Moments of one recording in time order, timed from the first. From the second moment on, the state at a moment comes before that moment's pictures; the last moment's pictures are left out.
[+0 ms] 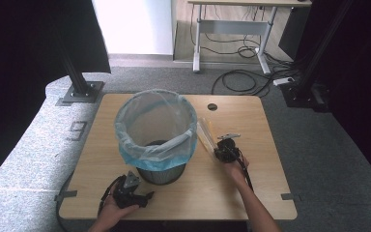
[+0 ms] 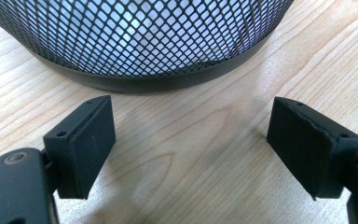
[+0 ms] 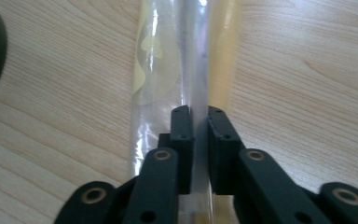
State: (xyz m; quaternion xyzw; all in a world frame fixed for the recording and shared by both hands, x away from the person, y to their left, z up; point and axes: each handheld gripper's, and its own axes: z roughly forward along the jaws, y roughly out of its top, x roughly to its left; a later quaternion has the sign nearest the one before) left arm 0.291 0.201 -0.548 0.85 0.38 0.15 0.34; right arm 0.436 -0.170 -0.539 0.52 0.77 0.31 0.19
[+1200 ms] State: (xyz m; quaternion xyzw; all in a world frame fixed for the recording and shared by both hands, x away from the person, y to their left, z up) left arm 0.291 0.201 -0.548 0.85 0.38 0.15 0.34; right arm 0.416 -0.206 -0.474 0.48 0.72 0.49 0.11
